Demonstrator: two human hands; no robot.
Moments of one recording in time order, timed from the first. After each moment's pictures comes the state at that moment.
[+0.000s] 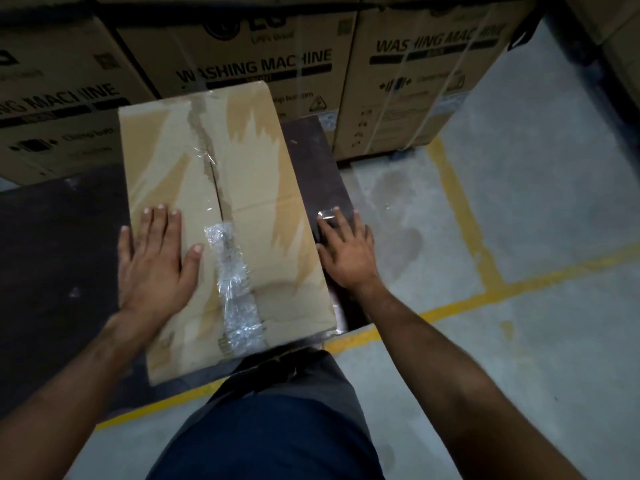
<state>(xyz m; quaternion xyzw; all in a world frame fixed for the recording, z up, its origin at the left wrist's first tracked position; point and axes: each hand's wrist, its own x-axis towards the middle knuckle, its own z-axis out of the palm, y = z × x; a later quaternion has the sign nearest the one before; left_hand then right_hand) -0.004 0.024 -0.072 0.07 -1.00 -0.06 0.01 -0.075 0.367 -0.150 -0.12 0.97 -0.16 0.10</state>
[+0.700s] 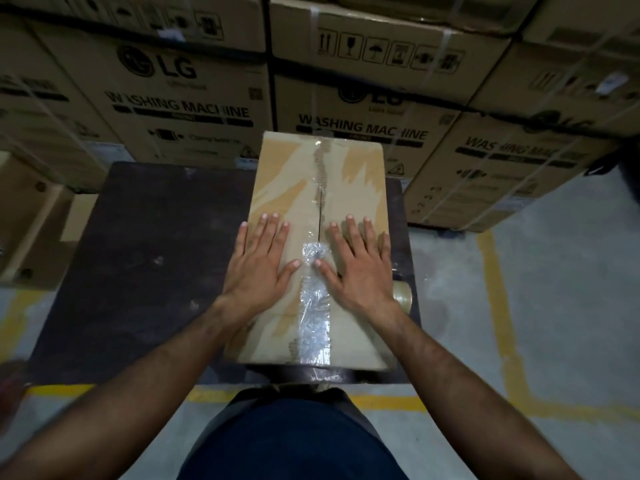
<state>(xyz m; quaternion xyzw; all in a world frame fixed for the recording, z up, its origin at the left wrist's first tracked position) 0.005 0.027 -0.069 0.06 -0.99 -0.07 0.03 -0.074 0.239 -0.038 -0.27 0.96 -0.07 0.07</state>
